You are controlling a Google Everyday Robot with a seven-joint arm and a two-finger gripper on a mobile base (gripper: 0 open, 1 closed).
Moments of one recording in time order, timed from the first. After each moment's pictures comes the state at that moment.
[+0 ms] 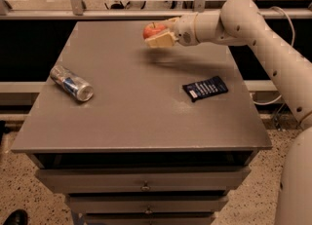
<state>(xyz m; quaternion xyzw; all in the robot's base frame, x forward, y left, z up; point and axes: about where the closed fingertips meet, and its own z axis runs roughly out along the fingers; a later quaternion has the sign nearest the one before) 0.763 -0.033 0.896 -0.46 0.68 0.25 0.52</state>
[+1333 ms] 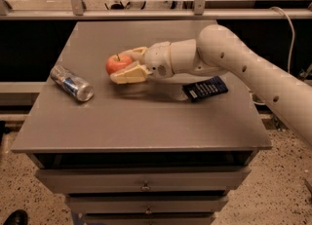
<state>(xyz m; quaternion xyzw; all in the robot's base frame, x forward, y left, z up) 0.622 0.072 0.872 -0.52 0.61 0.37 0.48</state>
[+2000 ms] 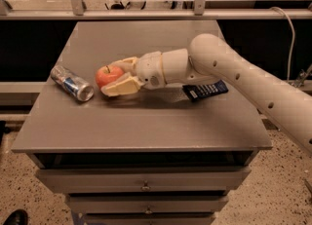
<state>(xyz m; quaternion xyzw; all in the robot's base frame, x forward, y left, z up) 0.587 0.098 0.858 -0.54 0.58 0.39 0.46</state>
